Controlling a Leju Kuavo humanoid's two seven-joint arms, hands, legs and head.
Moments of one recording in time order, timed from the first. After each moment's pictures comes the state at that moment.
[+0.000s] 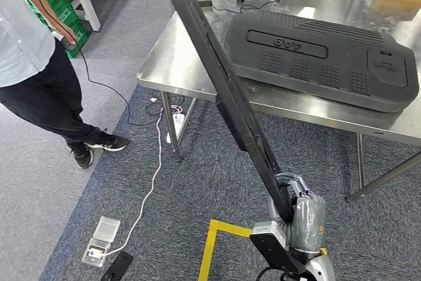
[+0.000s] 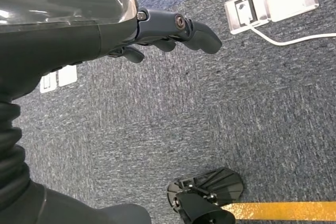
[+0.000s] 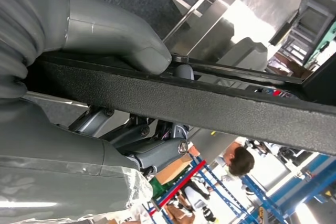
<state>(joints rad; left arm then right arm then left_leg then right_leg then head) -0.09 -0.22 0.94 -0.21 -1.30 0.24 -0.36 0.23 0.12 0.25 -1.63 0.87 -0.70 -0.31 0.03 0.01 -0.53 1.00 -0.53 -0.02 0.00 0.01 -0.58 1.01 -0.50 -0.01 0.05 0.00</state>
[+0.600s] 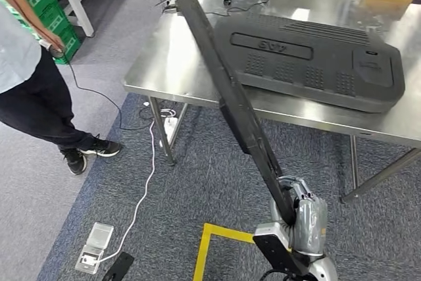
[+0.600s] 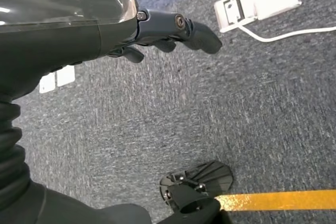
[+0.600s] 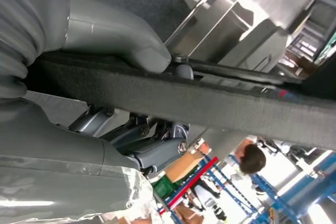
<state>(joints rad) -0.08 -0.22 0.94 -0.21 -1.30 0.25 -0.36 0.24 0.10 0.25 -1.63 0.86 -0.70 -0.30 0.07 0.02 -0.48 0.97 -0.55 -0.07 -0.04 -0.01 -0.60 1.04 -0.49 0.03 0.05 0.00</state>
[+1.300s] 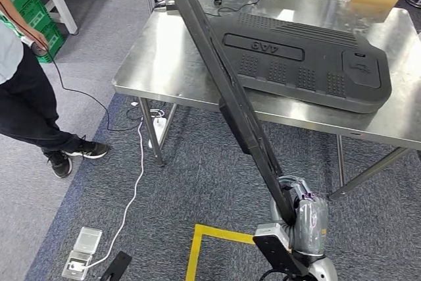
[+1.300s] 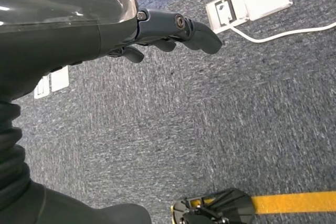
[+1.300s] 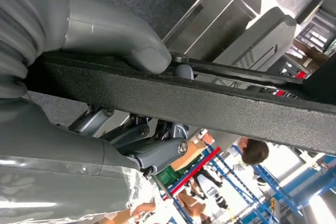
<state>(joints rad) -0.08 -0.22 0.94 -0.21 -1.30 0.29 -0.34 0.25 0.10 0.24 -1.64 0.86 -0.70 -0.31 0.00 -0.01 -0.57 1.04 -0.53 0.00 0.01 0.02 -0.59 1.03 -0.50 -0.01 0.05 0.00</state>
